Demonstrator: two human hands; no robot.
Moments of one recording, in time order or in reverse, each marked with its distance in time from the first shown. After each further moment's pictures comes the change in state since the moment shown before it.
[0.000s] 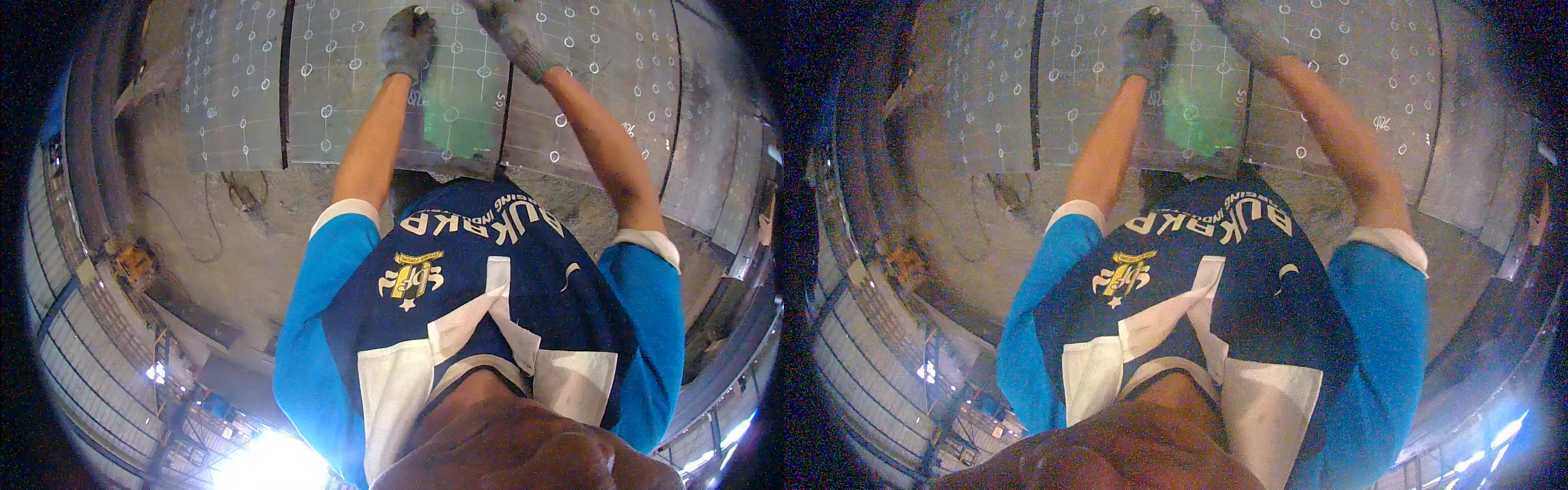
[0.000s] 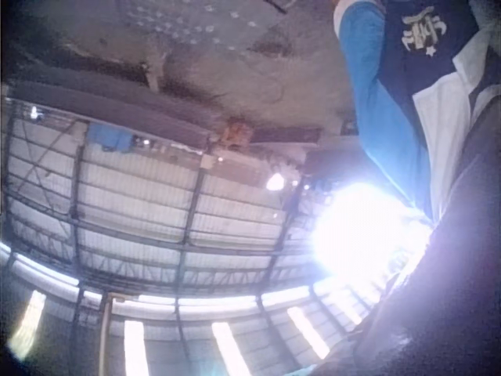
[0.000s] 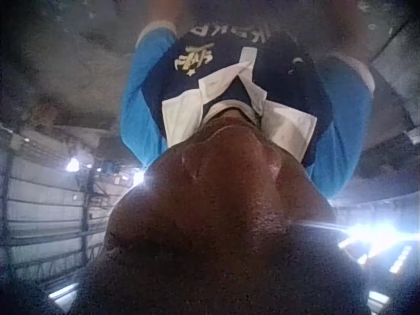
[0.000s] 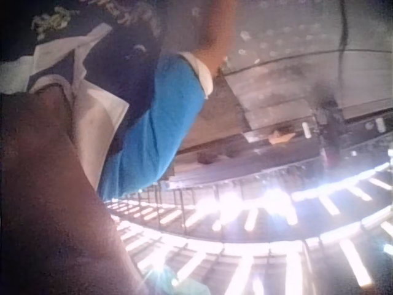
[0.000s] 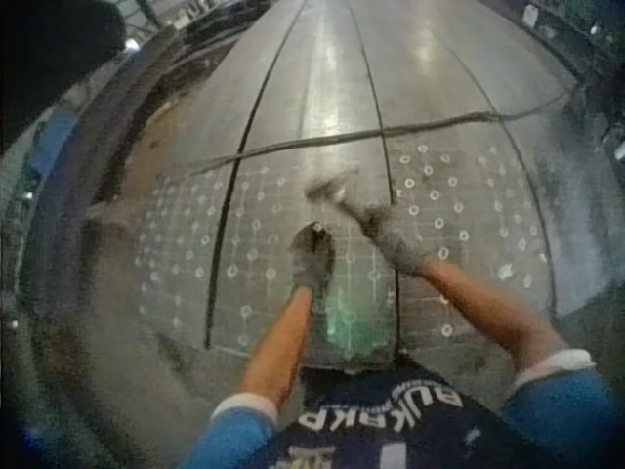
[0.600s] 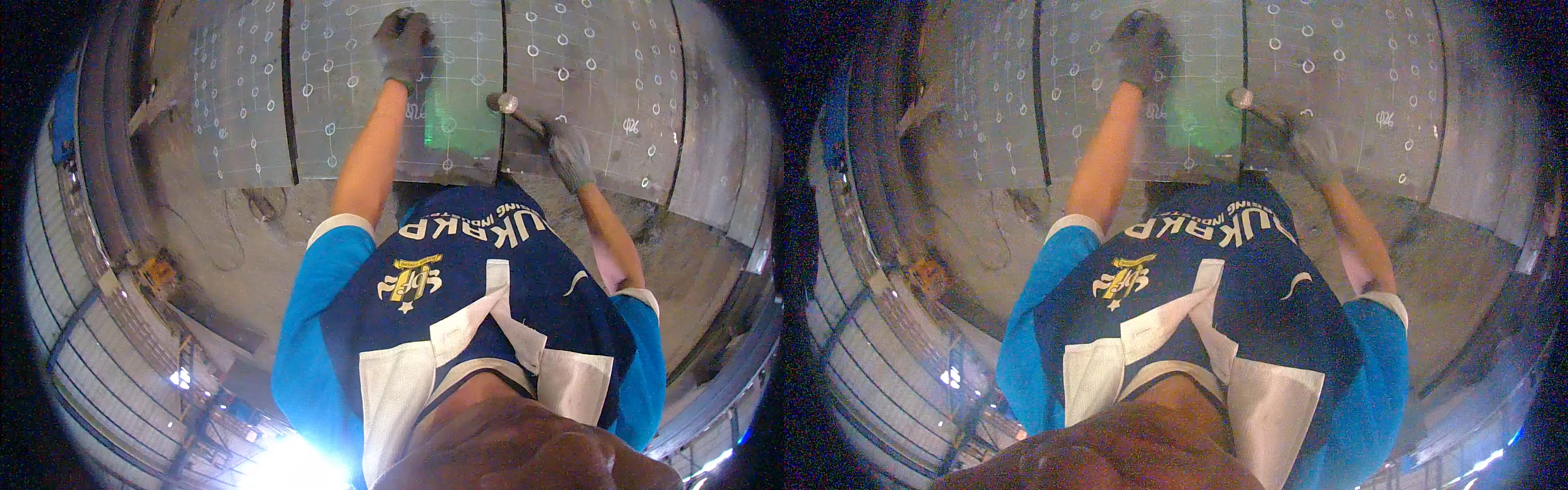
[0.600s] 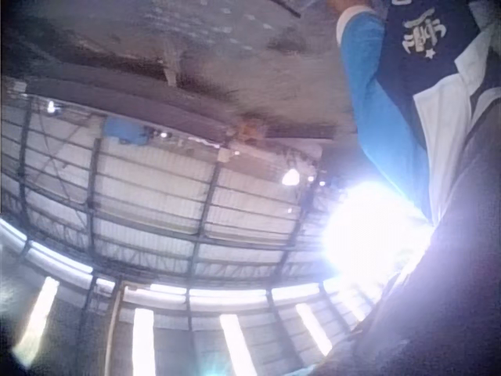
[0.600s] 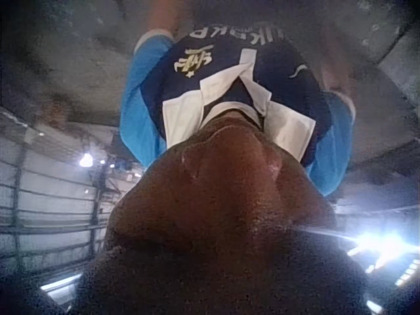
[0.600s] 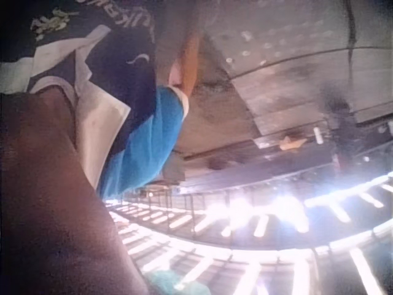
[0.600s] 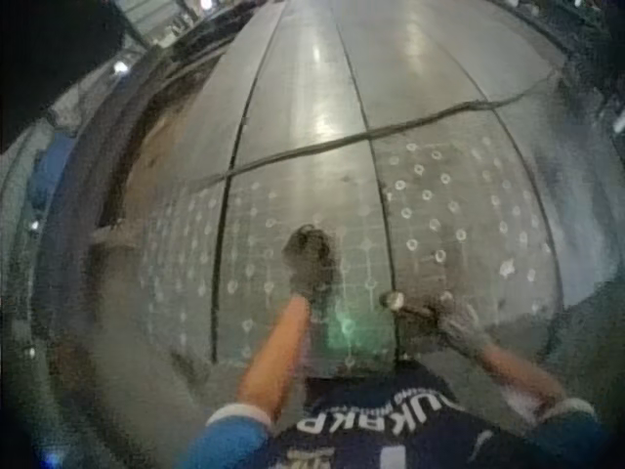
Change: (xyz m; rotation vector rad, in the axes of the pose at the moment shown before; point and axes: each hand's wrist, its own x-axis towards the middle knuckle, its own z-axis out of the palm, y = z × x) left_hand 0.009 0.041 -0.008 -0.744 0.025 -0.174; right_hand -0.229 -0.046 -0.074 -0.214 -0.401 0.386
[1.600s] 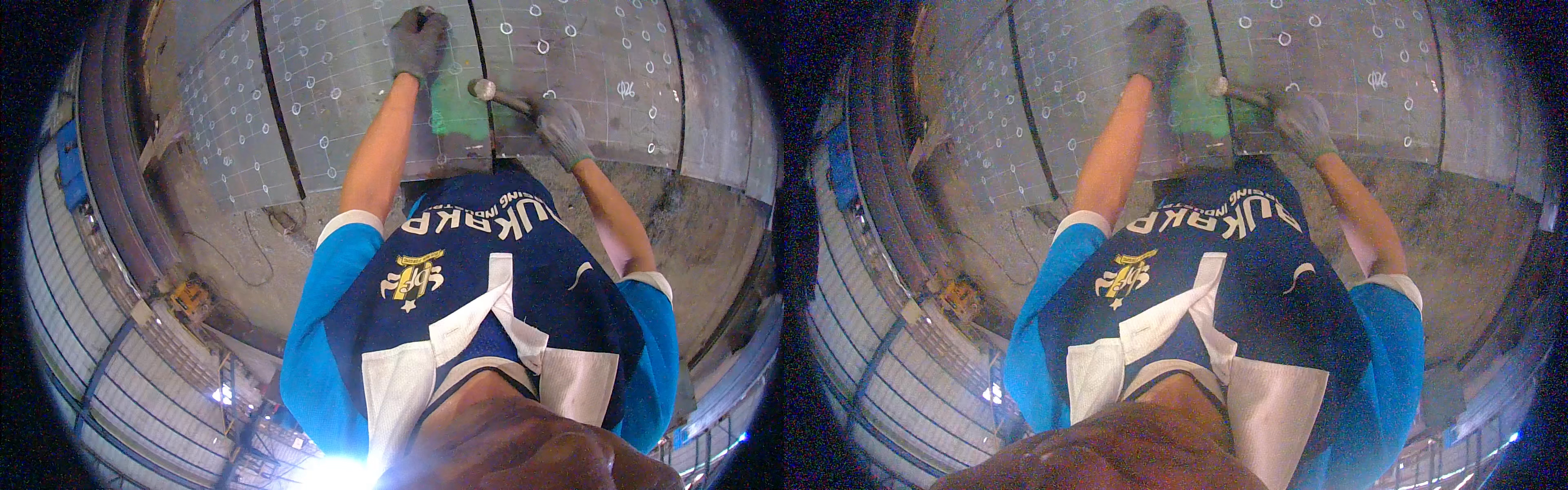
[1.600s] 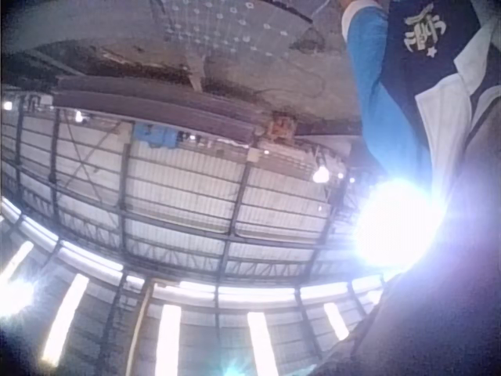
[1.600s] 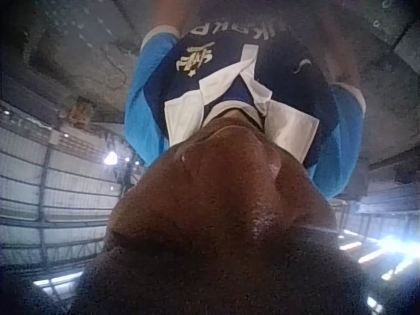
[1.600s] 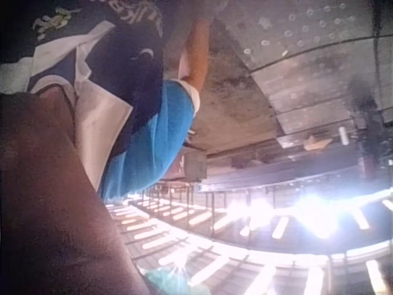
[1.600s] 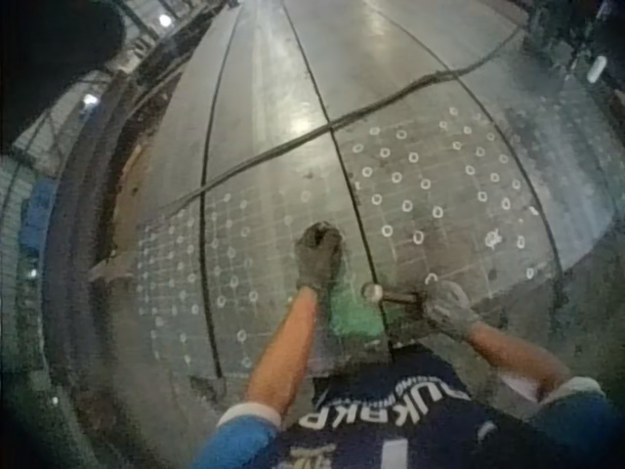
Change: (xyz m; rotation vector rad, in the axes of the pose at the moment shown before) left_hand -0.026 0.030 0.059 0.478 -0.308 -0.106; right_hand -0.007 0.013 0.034 -0.005 0.051 0.033
